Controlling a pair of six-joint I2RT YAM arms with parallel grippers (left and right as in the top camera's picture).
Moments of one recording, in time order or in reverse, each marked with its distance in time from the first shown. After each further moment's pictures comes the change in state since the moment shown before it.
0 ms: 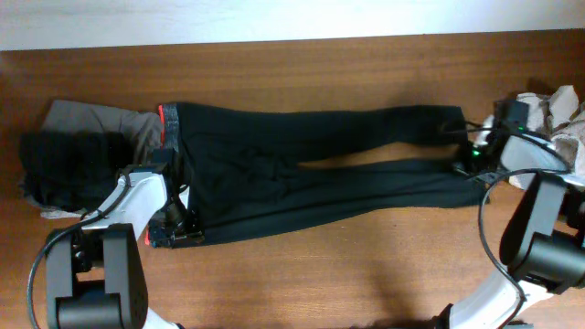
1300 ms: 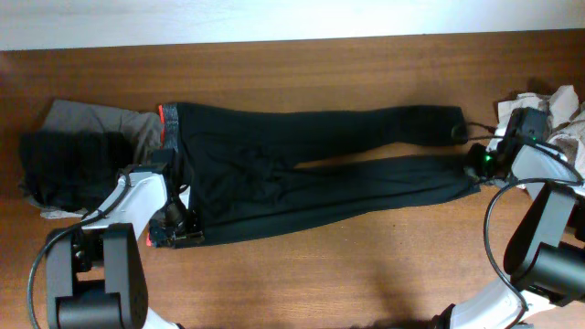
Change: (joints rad) left arm 0.000 0.001 0.000 -0.002 0.019 -0.001; right arm -0.041 -0.061 -0.058 0.086 -0.030 -0.068
